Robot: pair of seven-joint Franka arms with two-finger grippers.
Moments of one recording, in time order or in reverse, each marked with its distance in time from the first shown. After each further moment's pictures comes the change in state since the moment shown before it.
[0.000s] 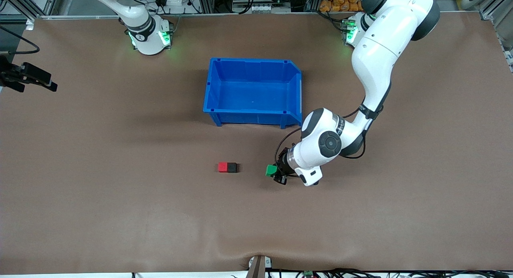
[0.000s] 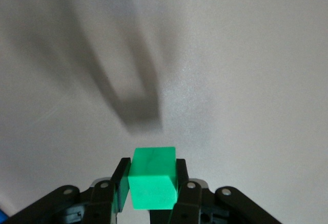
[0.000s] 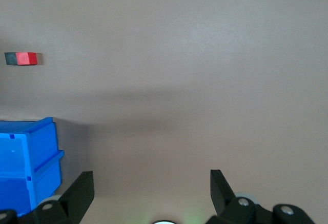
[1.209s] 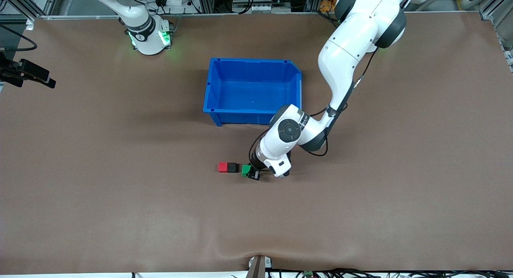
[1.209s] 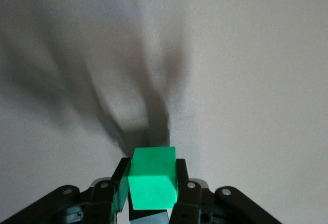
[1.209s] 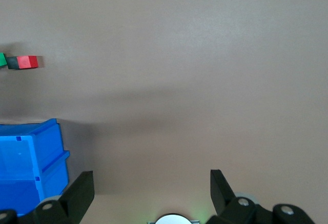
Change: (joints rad) left arm -0.240 0.149 0.128 0.182 0.000 0.110 -0.215; right arm 0.001 0.000 0.006 0.034 -0.001 -0.043 0.064
